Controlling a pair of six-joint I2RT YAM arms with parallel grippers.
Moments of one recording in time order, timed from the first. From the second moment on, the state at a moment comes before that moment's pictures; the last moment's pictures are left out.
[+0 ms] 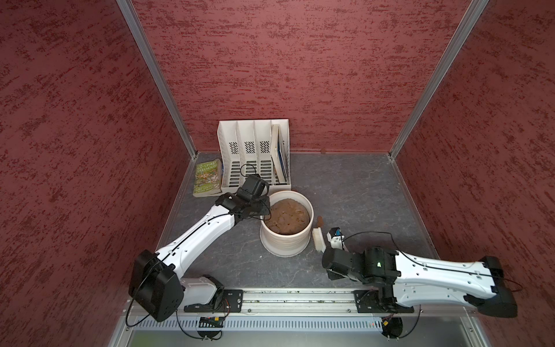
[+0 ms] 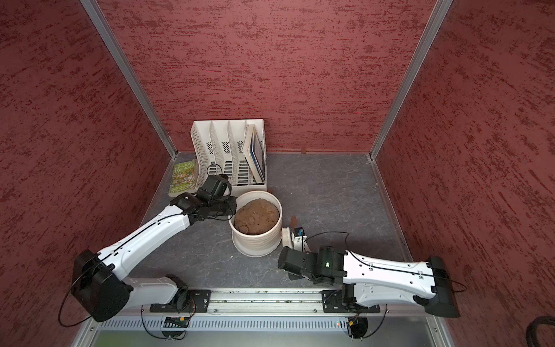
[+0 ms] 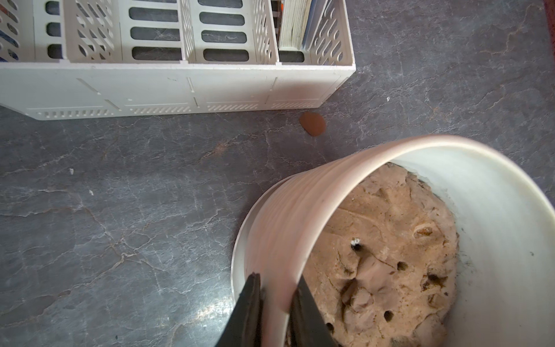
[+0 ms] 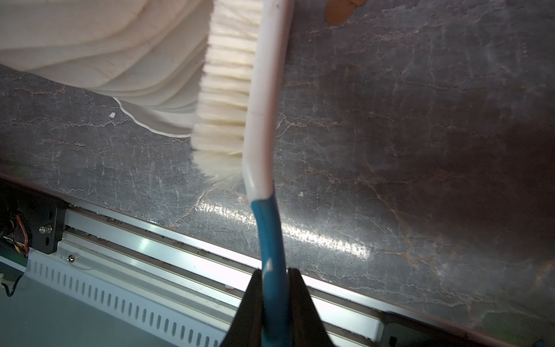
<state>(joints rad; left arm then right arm) -0.55 1.31 1.09 -0.74 -0.06 -0.51 1.35 1.02 0.83 -1.00 0.28 1.12</state>
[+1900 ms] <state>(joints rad) -0.57 1.26 1.07 -0.82 -0.06 -0.45 0.96 1.24 0.82 -0.85 0.10 0.90</state>
